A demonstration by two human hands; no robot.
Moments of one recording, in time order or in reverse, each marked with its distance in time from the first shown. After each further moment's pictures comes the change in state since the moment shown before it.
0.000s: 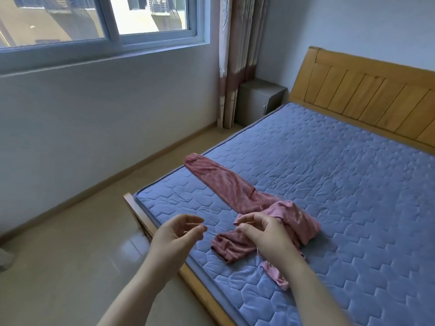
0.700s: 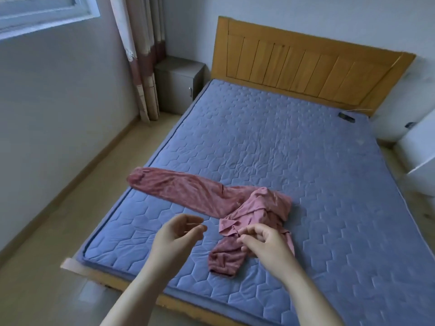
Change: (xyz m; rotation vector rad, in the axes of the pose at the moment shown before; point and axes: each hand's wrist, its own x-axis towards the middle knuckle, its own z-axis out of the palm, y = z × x) left_hand 0.241 0.025 -0.066 0.156 -0.470 -0.033; right_hand 0.123 -0.027 0.094 0.084 0.439 0.184
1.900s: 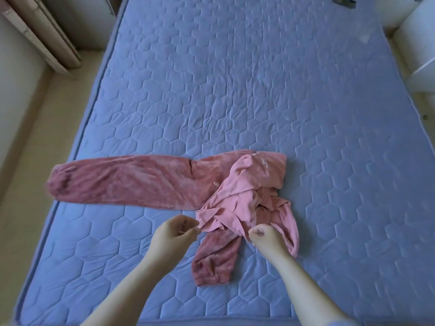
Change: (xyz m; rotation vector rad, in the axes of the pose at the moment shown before) left_hand 0.283 -0.077 0.139 0.446 -0.319 -0.356; right_hand 0.256 0.201 -0.071 -0.255 0.163 0.586
